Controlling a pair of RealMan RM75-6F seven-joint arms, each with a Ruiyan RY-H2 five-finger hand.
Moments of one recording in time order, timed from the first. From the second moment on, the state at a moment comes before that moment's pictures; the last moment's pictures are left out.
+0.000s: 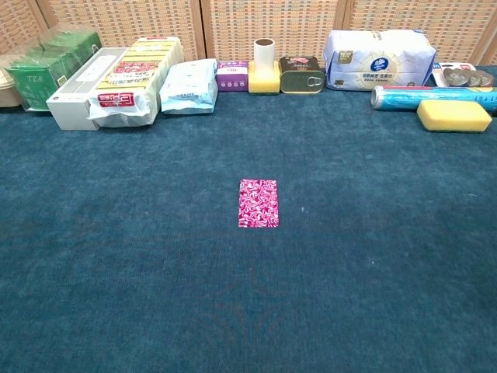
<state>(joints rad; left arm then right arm) -0.09 -0.89 0.07 -1.87 1.66 1.44 0.14 0.19 -1.09 0.00 -1.92 -1.63 1.24 -0.13</state>
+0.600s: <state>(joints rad) -0.12 -0.88 0.06 -1.86 1.62 1.38 0.09 0.65 -1.32 0.17 -1.97 -1.17 0.74 -0.25</state>
